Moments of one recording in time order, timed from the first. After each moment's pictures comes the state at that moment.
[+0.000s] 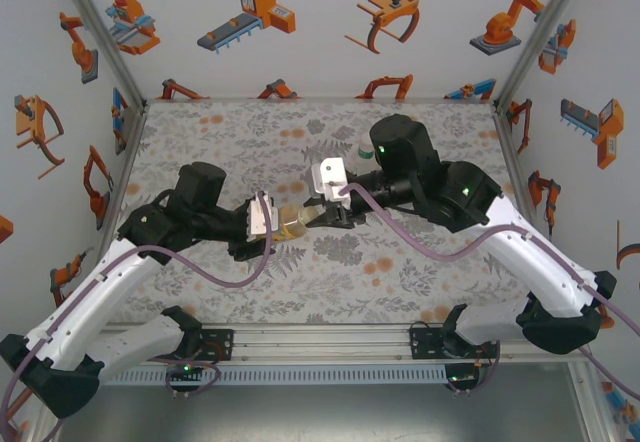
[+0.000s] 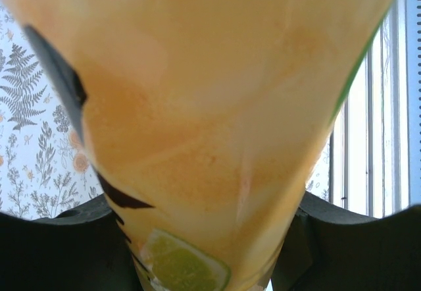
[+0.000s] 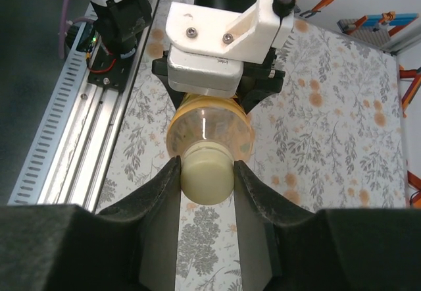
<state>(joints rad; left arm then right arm) -0.67 0.97 1.06 -0.85 0.60 0.77 0.95 1.30 1.66 -0.83 -0.64 -0.64</state>
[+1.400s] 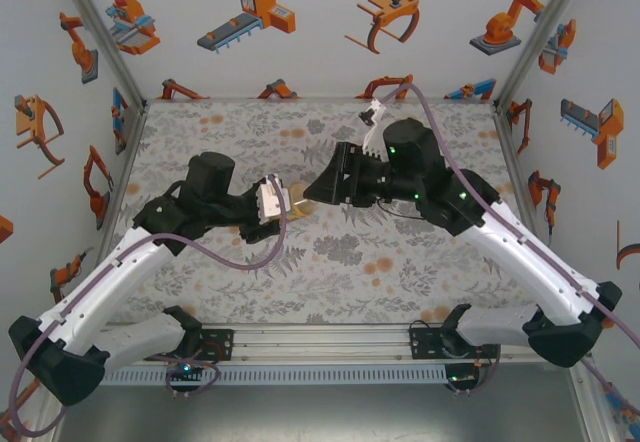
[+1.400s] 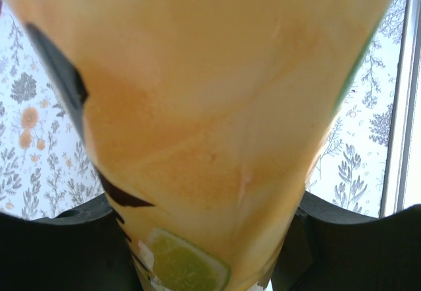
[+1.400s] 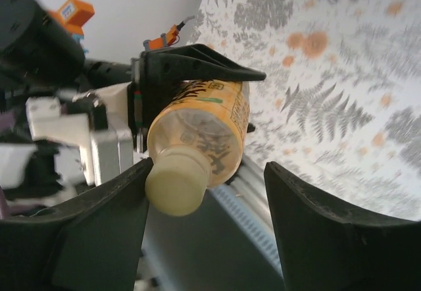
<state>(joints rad) -0.67 1.04 1.06 -0.67 0.50 0.71 0.84 1.21 1.46 -0.65 -0.28 0.72</state>
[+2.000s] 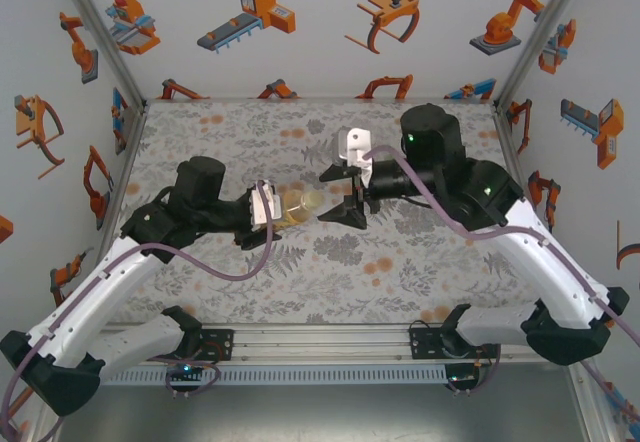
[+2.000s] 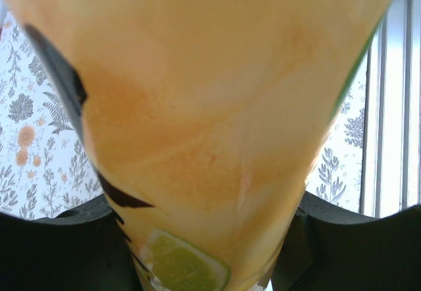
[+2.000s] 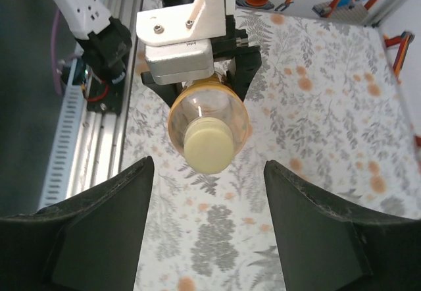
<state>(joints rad) -0.67 0.98 1.06 -0.71 0.56 0.71 0.84 1.25 1.66 -0.80 -0.68 -0.49</state>
